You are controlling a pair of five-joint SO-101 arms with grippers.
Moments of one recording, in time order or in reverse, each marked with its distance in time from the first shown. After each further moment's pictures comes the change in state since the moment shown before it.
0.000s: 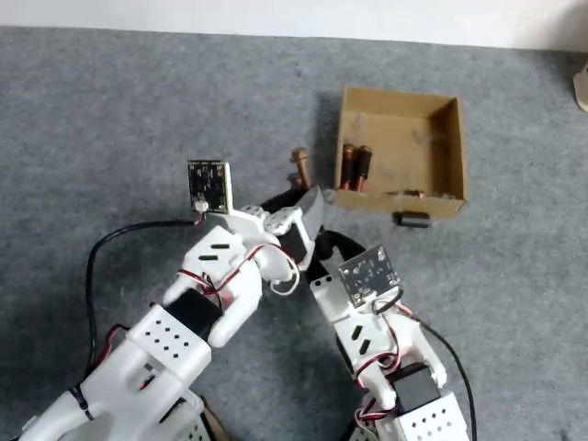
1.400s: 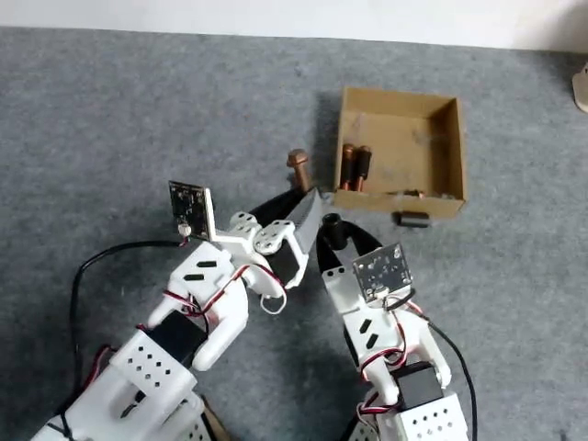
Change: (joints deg) left arm 1.1 -13.8 5.9 -1.2 -3.3; right arm 4.7 0.0 0.0 -2.4 0.1
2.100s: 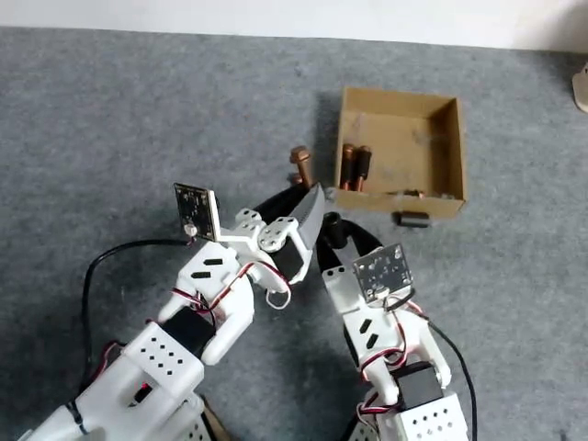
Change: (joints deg) left arm -0.4 6.6 2.8 -11.5 0.0; right arm -0.5 0.0 0.0 -0.6 0.0
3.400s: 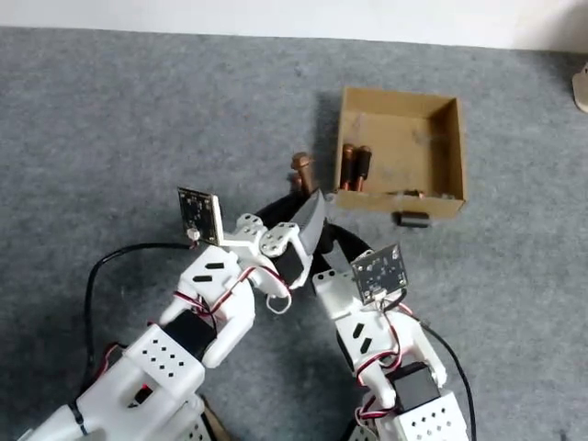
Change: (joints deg) left arm 0.9 0.0 1.9 -0.5 -0.4; right arm -3.7 0.1 0.0 0.0 -4.8
